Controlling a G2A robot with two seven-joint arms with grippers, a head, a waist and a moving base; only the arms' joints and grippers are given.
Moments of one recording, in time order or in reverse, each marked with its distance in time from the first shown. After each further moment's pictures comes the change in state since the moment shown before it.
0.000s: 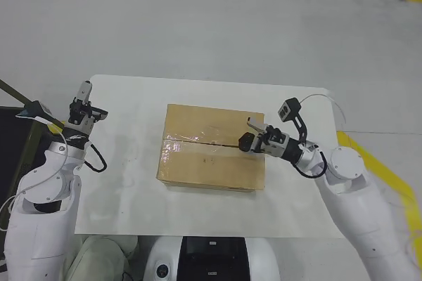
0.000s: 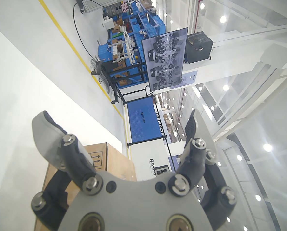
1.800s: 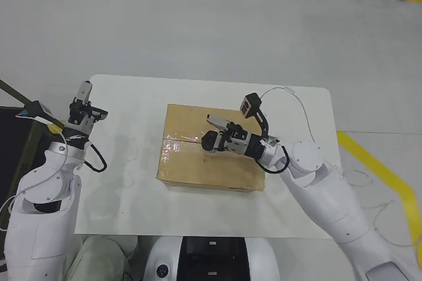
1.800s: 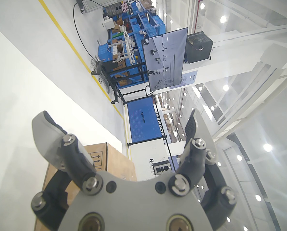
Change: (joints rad) left arm 0.000 0.000 0.000 0.000 0.000 0.000 0.000; right arm 0.176 -0.093 -0.276 0.072 0.082 -0.048 -0.119
